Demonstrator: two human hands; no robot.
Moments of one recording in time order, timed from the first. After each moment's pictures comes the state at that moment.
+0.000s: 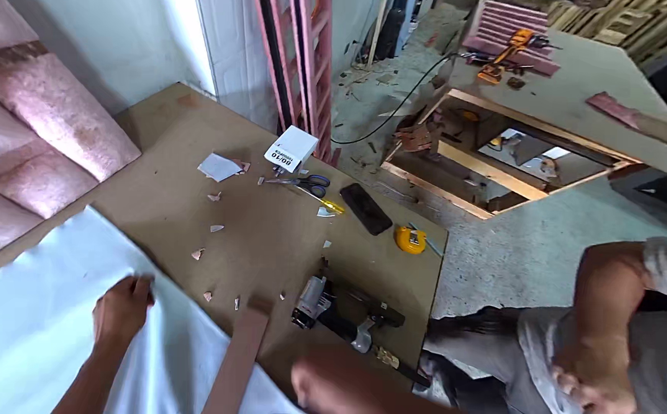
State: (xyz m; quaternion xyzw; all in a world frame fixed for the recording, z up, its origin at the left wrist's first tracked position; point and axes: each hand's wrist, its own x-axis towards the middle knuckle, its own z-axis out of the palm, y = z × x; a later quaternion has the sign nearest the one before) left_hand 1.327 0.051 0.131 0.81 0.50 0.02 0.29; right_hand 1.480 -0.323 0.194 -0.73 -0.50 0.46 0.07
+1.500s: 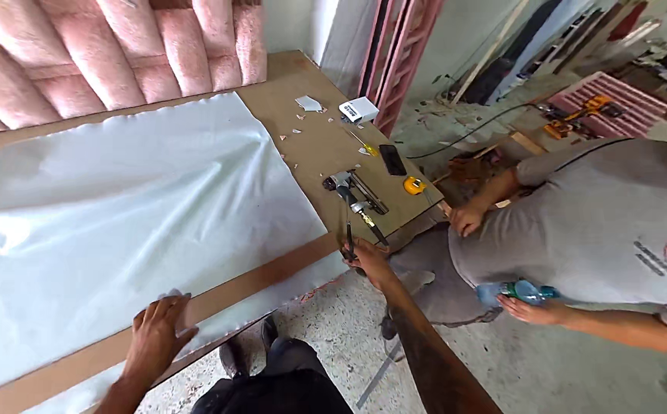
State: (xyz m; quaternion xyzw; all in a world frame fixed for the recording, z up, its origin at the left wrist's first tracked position) left_hand 0.842 -0.383 0.137 0.87 0.45 0.02 0.20; right_hand 1.364 -0.540 0.166 -0.75 -0.21 0.42 0.47
